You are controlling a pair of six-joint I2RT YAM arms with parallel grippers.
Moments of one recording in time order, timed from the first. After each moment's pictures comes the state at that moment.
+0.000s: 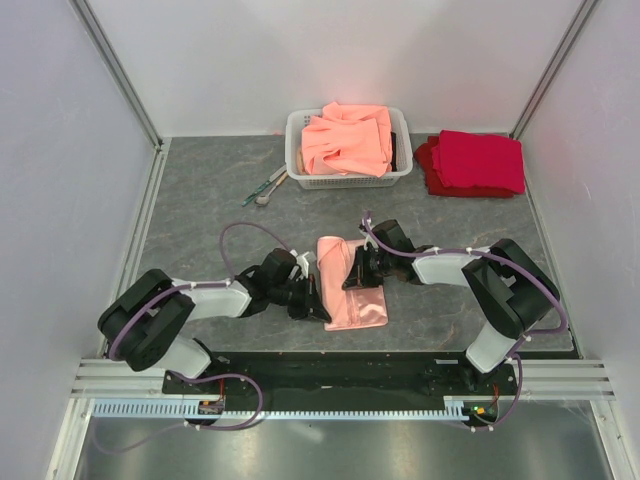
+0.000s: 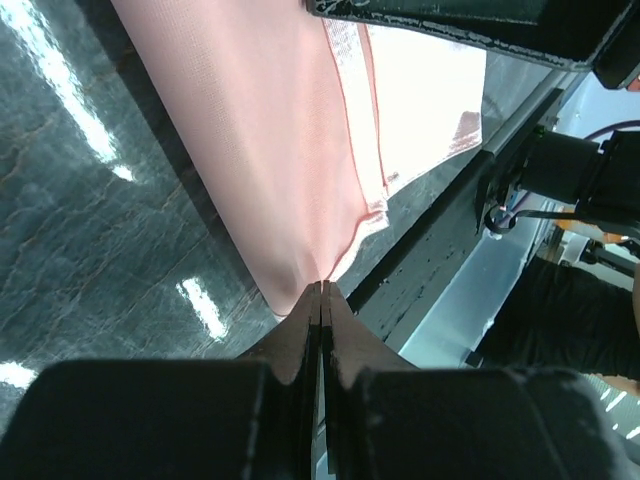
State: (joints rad) left arm -0.73 1.46 0.46 0.19 0.55 -0.85; right arm 0.60 1.68 0.72 0.09 -0.45 0.66
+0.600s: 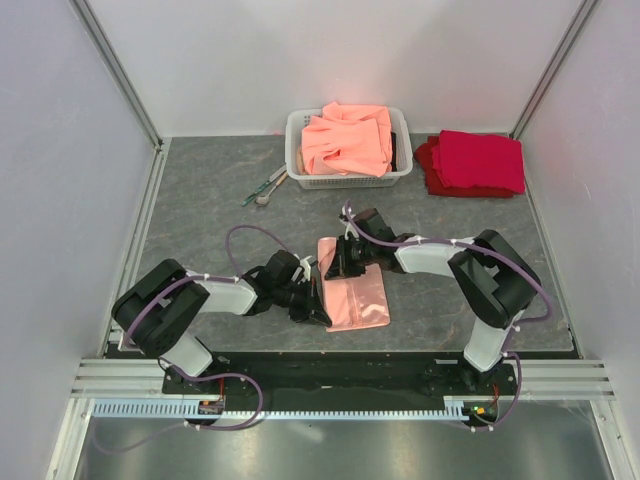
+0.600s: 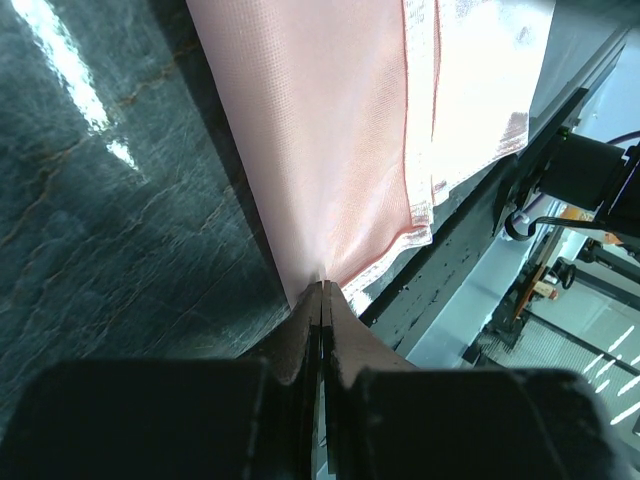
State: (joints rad) left arm -0.73 1.56 0.47 0.22 0.56 -0.86; right arm 0.66 1.76 0.91 0.04 -0.43 0.66
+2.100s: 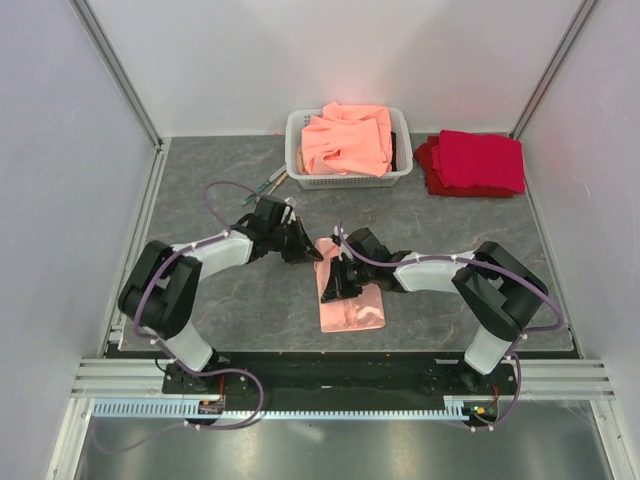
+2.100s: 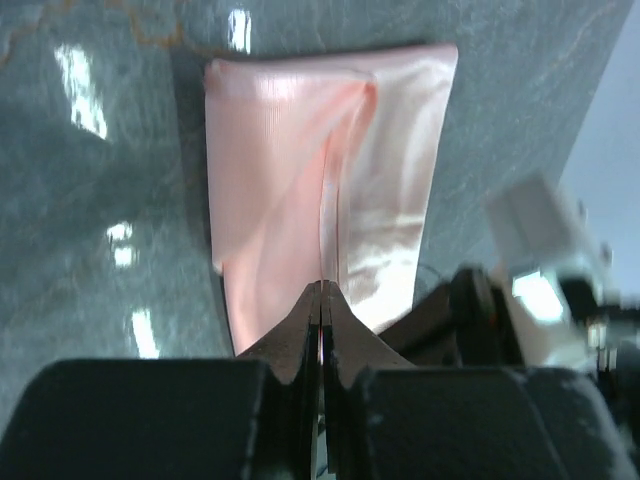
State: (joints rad) left arm -0.47 1.63 0.86 -0.07 0.45 -0.84; right arm 0.78 1.71 0.80 0.07 -0.43 0.71
